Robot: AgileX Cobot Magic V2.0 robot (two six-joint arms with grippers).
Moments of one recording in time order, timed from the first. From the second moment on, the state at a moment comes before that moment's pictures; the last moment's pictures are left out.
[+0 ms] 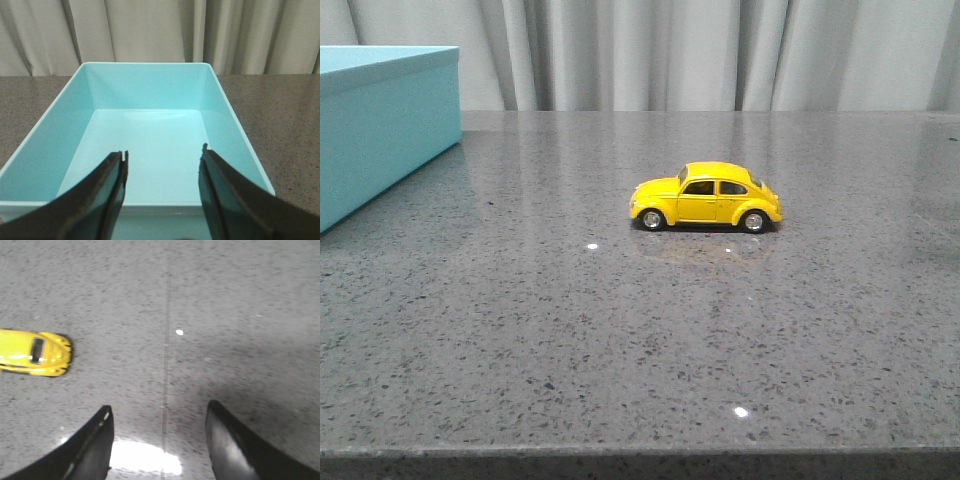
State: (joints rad) left arm -0.02 0.43 -0.48 0.00 0.29 -0.03; right arm 0.19 1.12 -1.07 0.10 0.91 0.17
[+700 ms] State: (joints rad) left arm -0.02 0.43 -0.48 0.00 0.28 -0.03; right arm 0.48 1.61 -1.48 0.09 1.07 0.39
